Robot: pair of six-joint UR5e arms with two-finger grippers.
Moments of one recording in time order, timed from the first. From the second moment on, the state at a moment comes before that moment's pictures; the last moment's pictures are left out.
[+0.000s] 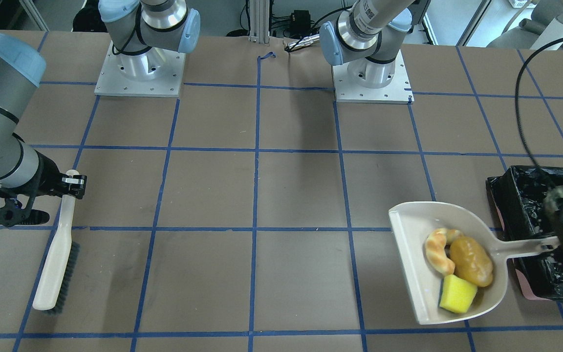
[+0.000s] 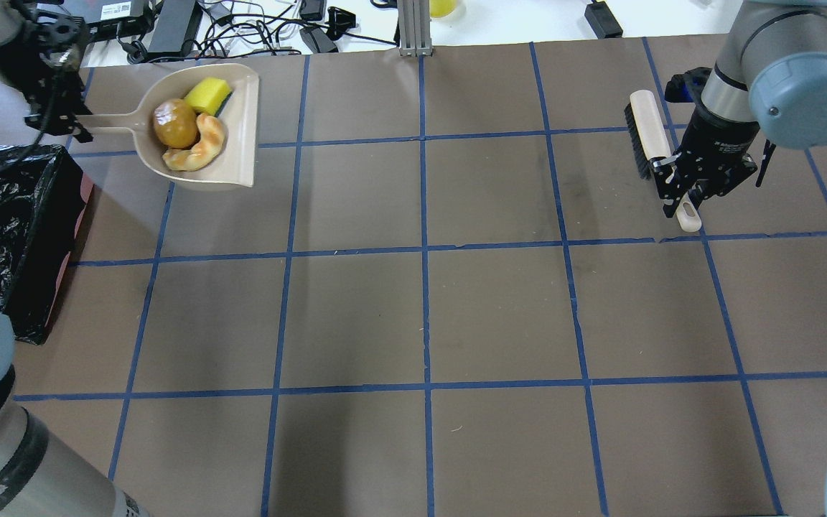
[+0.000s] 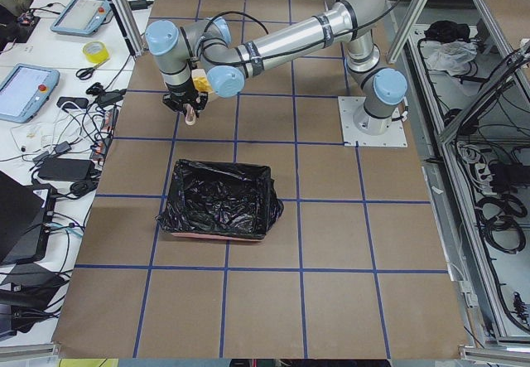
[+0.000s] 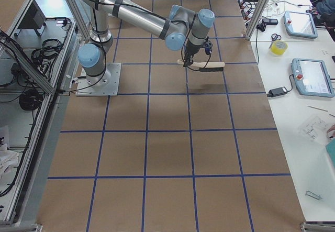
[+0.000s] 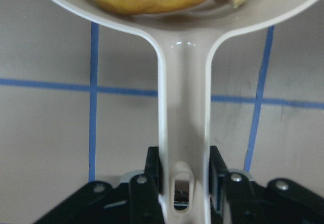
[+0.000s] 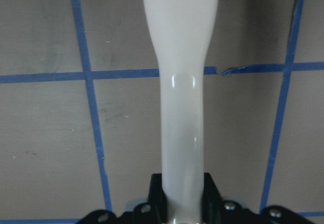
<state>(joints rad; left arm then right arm) -1.11 -2.06 -1.18 -1.52 1.57 1.97 1.32 -1.29 1.70 -1.80 -1.63 -0.26</state>
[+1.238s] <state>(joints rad) -0.66 -2.24 -0.87 -1.44 1.75 2.63 1.20 -1.20 1.78 -1.98 -1.65 -0.35</state>
